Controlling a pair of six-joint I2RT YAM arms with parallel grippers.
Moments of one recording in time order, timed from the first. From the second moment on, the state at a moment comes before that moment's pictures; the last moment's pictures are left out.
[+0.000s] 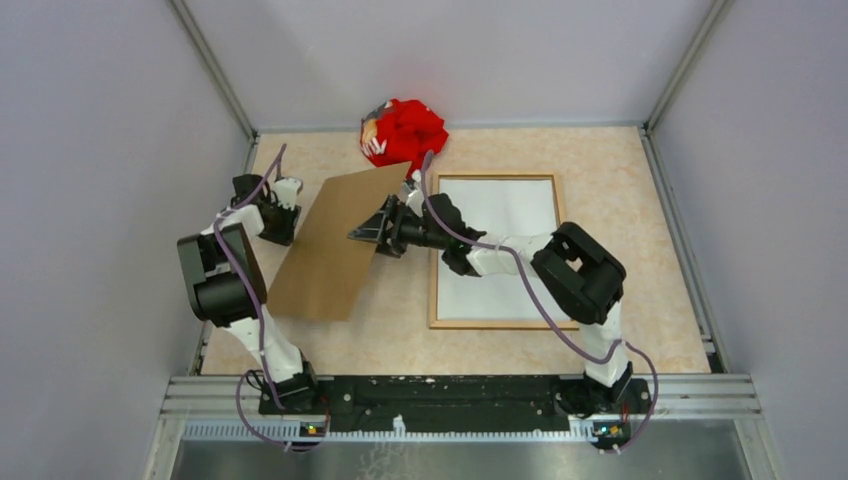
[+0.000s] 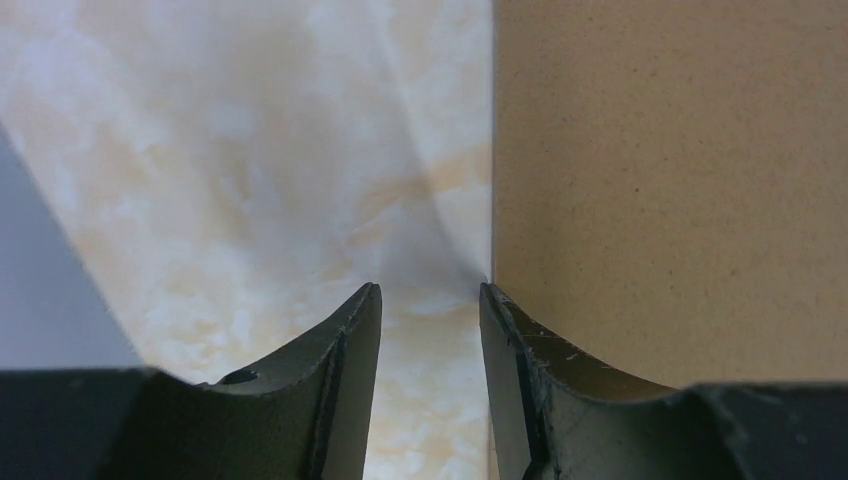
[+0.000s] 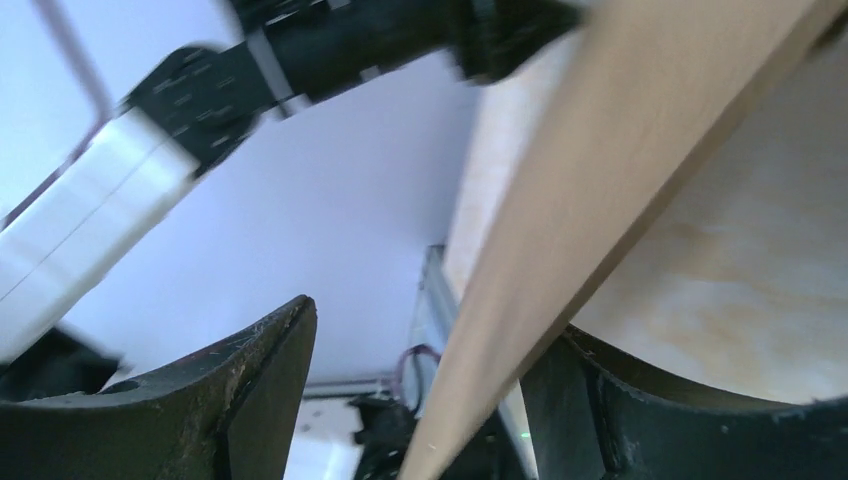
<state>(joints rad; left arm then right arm) 0.30 1.81 1.11 -0.32 0.19 0.58 0.86 2.01 1.21 0.59 -0.36 1.24</state>
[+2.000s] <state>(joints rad) -0.11 1.08 1.55 -1.23 0.54 0.76 1.03 1.96 1.92 -0.42 0.37 1.34</state>
